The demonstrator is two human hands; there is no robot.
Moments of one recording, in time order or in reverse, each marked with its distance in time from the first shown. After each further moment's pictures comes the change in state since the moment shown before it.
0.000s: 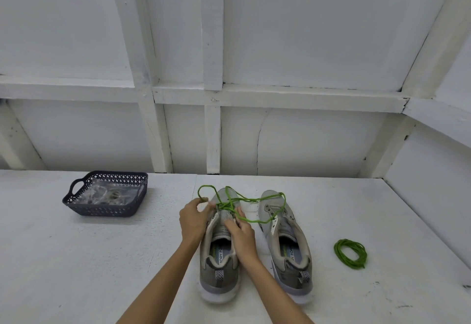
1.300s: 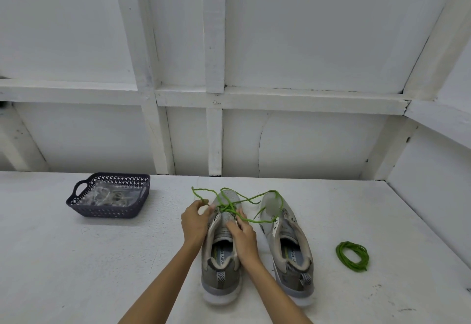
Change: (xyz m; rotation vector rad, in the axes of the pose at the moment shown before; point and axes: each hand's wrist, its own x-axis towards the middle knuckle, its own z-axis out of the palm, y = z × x) left_hand -0.004 0.000 -0.002 -0.056 -0.008 -0.029; right_hand 0.000 -0.001 -0.003 -0.009 -0.018 -0.023
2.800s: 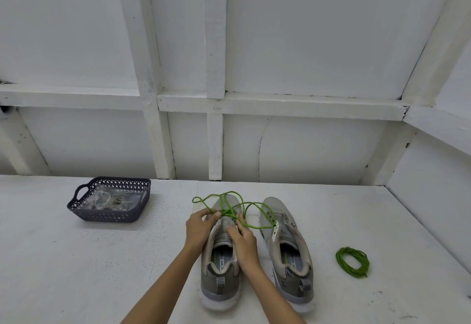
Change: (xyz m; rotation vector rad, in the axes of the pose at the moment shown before) left_hand -0.001 0.001 0.002 -0.046 -0.153 -0.053; right_hand -0.005 -0.005 0.000 -0.001 0.002 -0.006
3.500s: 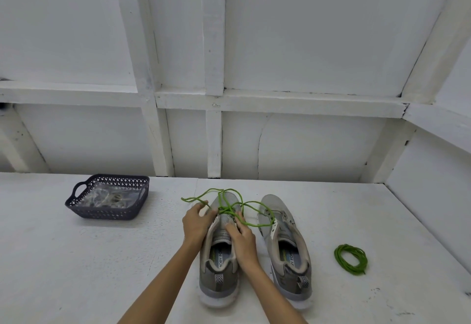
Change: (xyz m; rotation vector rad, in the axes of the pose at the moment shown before) left_hand 0.002 0.002 0.002 -0.001 0.082 -0.041; right_hand 0.002 0.006 -0.002 0.007 -0.007 -0.010
